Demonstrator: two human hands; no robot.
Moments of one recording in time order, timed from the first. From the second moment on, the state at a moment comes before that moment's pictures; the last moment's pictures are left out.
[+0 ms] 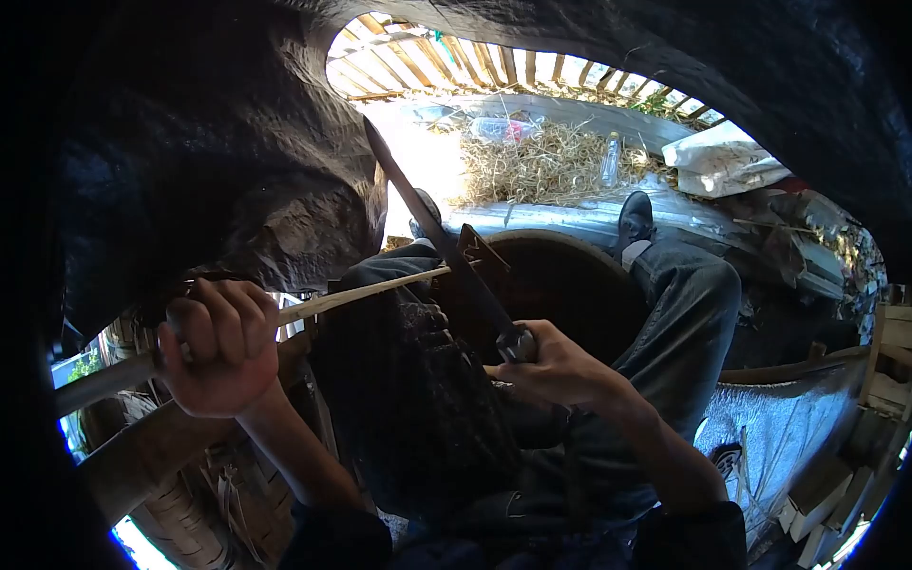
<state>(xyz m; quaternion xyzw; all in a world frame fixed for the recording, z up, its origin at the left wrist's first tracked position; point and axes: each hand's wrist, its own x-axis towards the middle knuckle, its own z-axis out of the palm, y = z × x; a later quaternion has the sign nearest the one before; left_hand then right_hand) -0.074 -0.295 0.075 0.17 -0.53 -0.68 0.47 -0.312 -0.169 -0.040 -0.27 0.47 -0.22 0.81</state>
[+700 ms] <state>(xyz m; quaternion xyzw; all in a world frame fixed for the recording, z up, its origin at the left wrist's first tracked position) -0.072 -0.281 0.078 0.22 -0.57 -0.68 0.41 -0.318 -0.168 -0.031 -0.31 0.57 -0.21 0.74</state>
